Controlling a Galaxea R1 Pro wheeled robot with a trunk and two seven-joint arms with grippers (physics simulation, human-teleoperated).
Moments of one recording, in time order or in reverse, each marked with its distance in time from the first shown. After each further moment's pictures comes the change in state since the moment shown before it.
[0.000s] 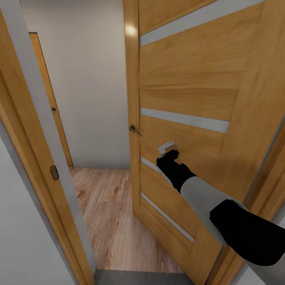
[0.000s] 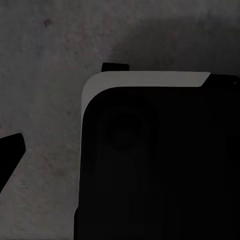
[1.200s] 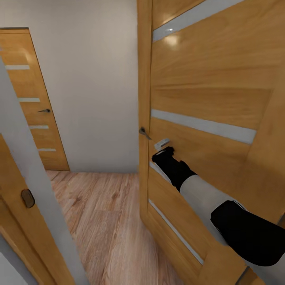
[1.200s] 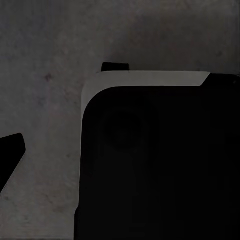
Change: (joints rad) left arm 0.000 0.000 -0.002 0.000 -0.001 0.001 0.000; right arm 0.000 0.000 0.007 -0.090 -0.010 0.032 0.081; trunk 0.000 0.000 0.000
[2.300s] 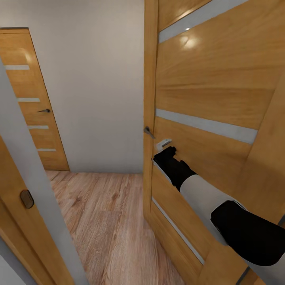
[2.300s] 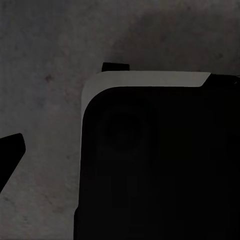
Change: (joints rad) left arm 0.000 0.000 0.004 0.000 0.002 0.000 0.000; right arm -0.001 0.000 -0.007 -0.012 0.009 0.060 -0.040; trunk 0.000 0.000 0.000
